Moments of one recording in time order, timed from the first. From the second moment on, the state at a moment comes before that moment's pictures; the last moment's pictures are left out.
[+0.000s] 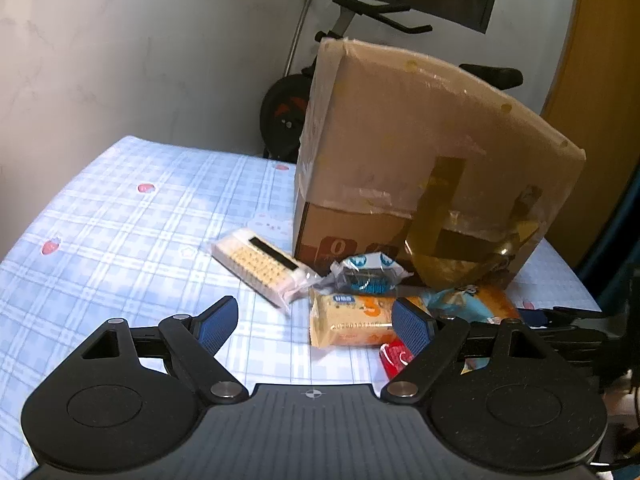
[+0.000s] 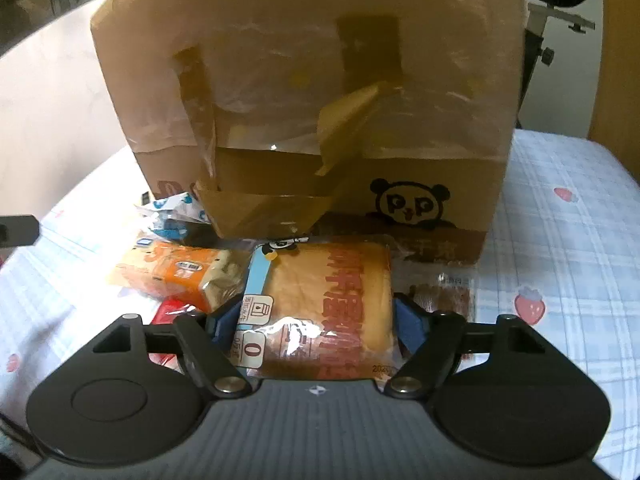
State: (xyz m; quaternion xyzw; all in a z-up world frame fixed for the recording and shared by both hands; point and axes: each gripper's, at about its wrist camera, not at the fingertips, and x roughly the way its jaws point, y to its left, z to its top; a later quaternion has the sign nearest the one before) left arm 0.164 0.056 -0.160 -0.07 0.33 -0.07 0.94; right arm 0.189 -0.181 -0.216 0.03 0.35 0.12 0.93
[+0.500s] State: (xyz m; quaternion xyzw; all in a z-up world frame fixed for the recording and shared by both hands) left arm 0.182 -0.020 -0.184 -0.03 0.36 -0.20 0.91; right arm 0.137 -0.208 -0.218 0.00 0.33 0.07 0.94
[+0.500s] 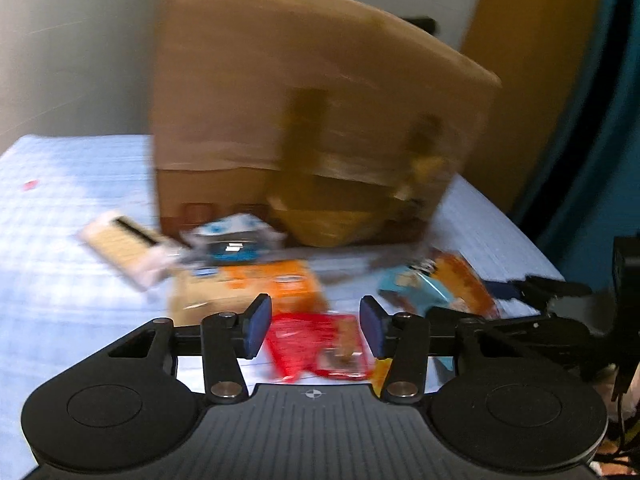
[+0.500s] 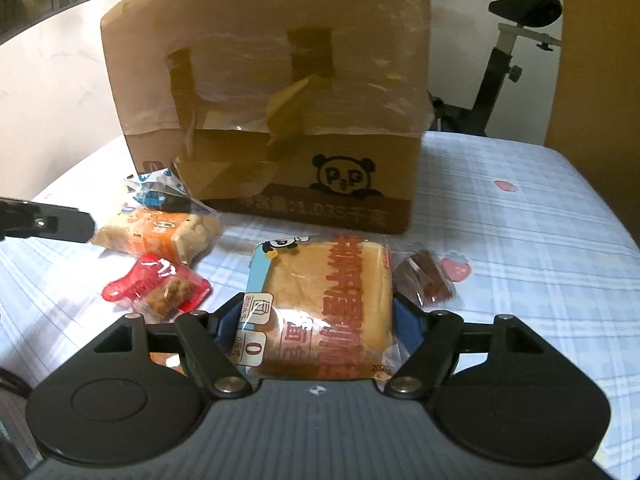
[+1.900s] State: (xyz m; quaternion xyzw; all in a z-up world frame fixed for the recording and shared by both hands) left arm 0.172 -0.020 -0.192 -0.04 0.34 -0.17 0.92; right arm 0.124 -0.228 -0.213 0.04 0.33 0.06 0.94
